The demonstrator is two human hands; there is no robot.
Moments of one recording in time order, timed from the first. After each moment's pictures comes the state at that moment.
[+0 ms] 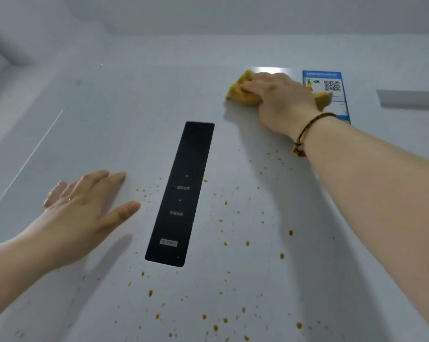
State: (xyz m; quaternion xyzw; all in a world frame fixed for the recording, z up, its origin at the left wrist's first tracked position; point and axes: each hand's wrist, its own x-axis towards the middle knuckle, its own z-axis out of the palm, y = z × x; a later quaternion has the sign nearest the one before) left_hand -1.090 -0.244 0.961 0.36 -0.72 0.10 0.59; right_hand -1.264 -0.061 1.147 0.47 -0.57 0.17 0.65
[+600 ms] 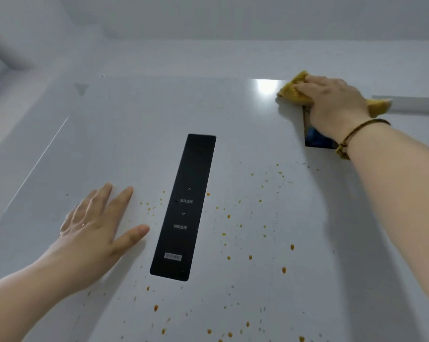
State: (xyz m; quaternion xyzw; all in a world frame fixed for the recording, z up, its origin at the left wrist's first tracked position) left_hand -1.100 -0.233 0.957 0.36 -0.75 0.04 0.56; right_hand -1.294 -0.022 1.166 0.37 -0.64 0.21 0.64
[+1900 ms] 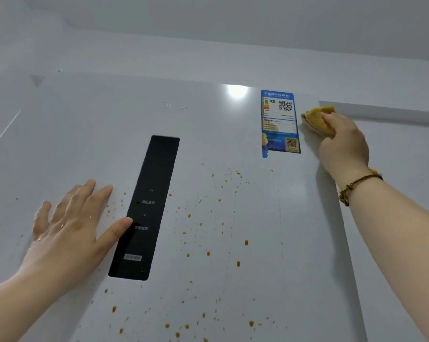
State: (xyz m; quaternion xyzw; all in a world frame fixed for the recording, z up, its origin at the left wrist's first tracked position) left_hand -1.131 -0.237 0.962 0.30 -0.69 0.09 0.66; right_hand -1.360 0.021 1.122 0.32 -0.55 0.47 0.61
